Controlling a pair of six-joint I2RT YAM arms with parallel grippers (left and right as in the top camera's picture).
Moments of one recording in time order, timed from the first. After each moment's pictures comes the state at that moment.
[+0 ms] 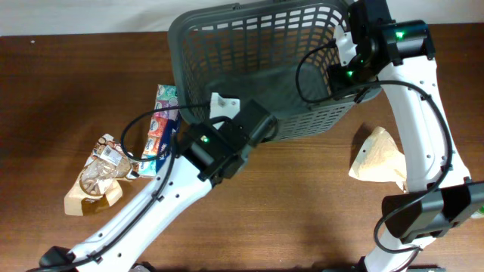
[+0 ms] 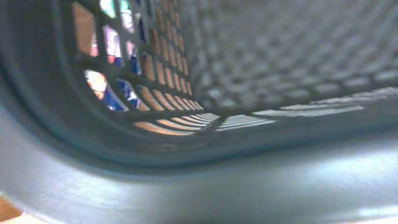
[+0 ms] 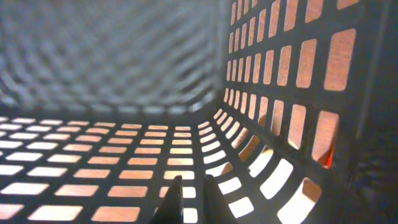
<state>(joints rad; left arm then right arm) -0.75 1.53 1.52 -1.23 -0.48 -0.65 0.15 1.90 2.10 -1.49 0.02 -0.07</state>
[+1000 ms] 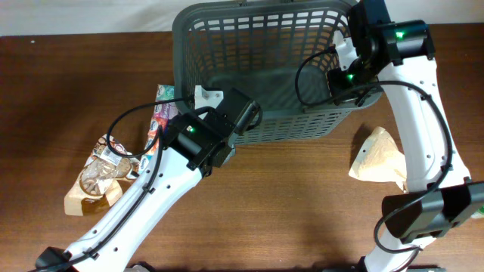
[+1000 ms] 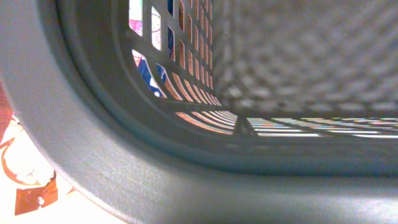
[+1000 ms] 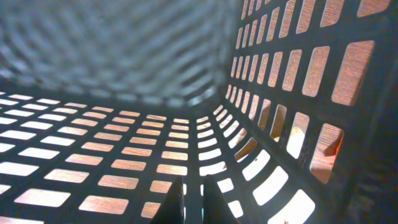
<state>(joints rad) -0.67 1.53 1.52 -1.23 -0.48 -0.63 0.15 1.90 2.10 -1.53 0.00 -0.07</state>
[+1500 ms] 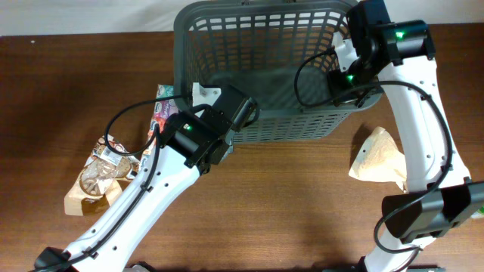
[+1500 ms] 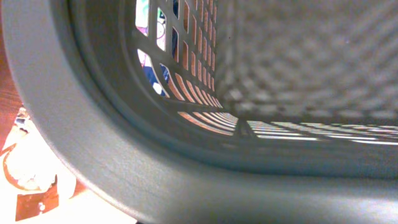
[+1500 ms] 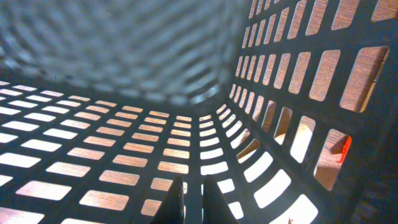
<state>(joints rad) -0.65 1.53 1.52 -1.21 -0.48 -0.60 0.15 1.90 2.10 -1.54 -0.02 -0.08</state>
